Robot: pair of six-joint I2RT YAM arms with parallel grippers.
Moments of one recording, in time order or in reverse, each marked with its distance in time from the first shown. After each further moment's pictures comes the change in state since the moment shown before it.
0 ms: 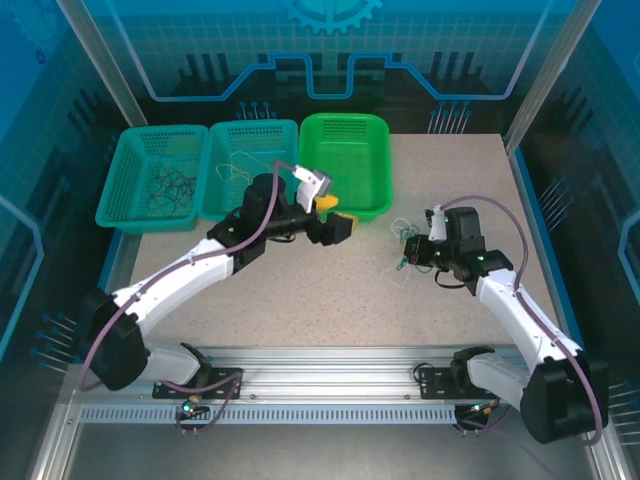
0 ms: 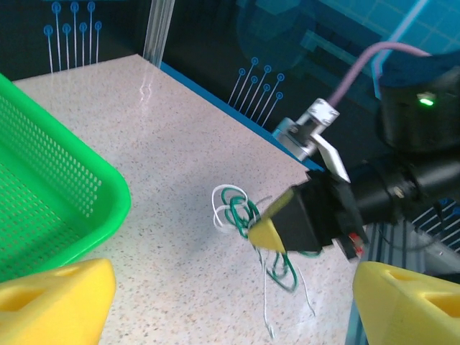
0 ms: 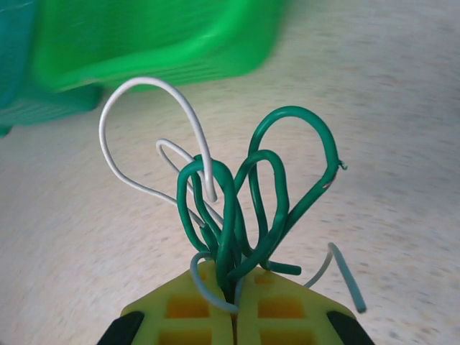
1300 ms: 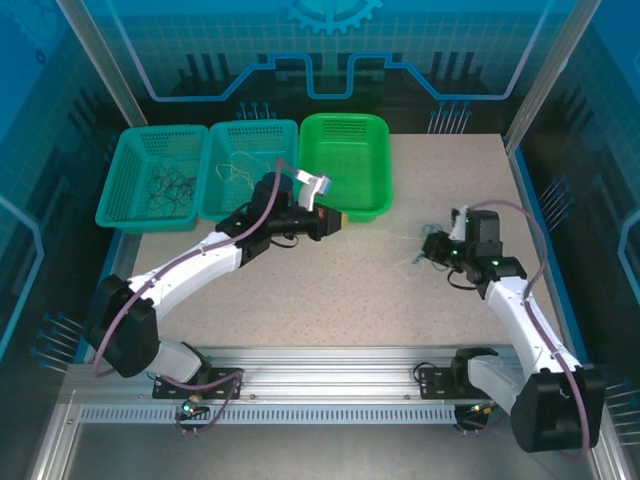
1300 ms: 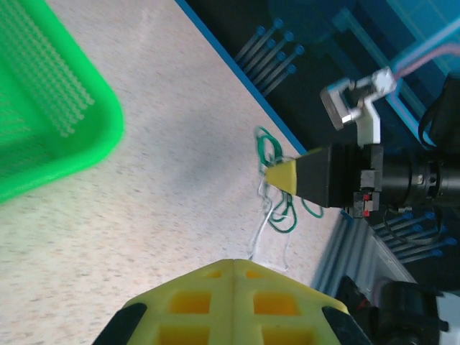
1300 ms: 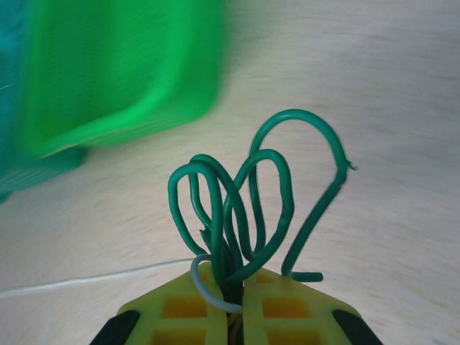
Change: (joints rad) left arm 0.050 0.042 -0.002 -0.071 0.043 -0.198; right arm -0.214 -0.046 -0.052 -0.026 0.079 0.108
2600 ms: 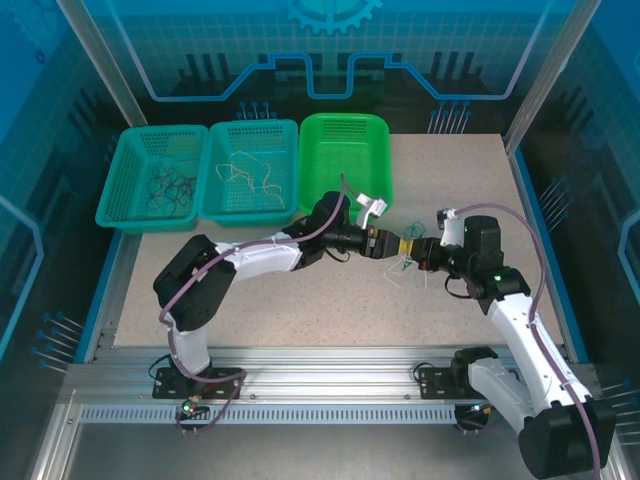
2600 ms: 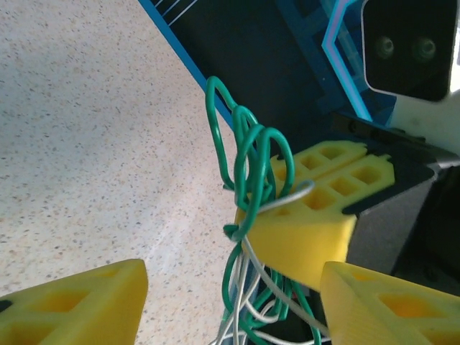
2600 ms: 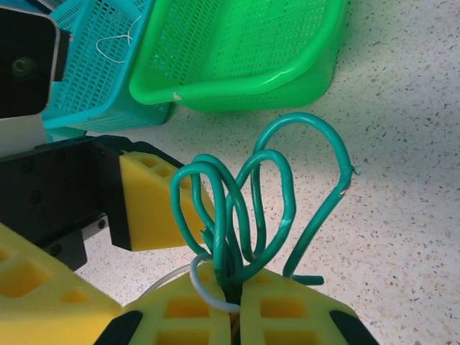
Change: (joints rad) left arm -0.208 0.442 0.112 0.417 0.182 -0.275; right arm 0.129 -0.143 0.001 0.027 -0.193 -0.132
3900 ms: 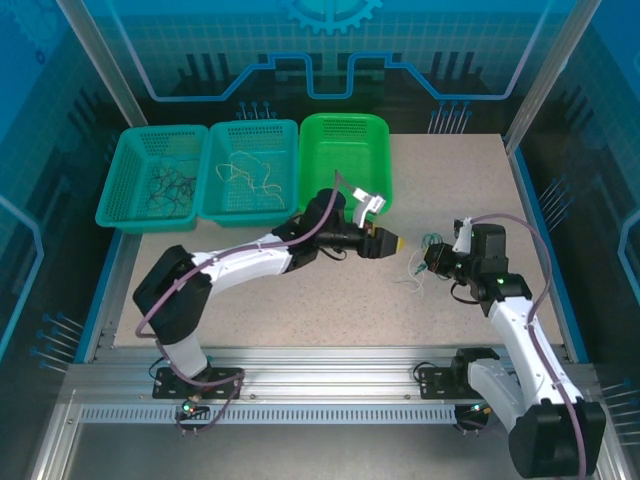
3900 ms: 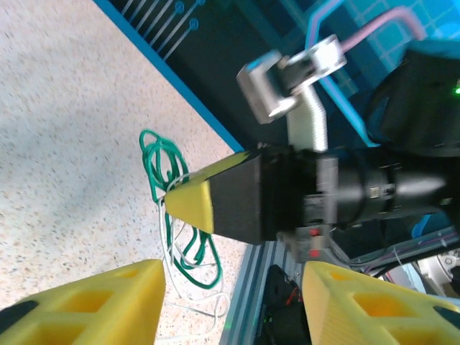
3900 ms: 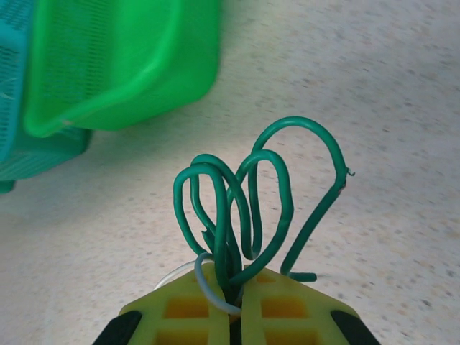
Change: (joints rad) left arm -0.031 -0.122 -0.006 -0.109 -0.083 0.115; right arm -0.103 -0.020 -0.065 -0.036 0.099 0.103
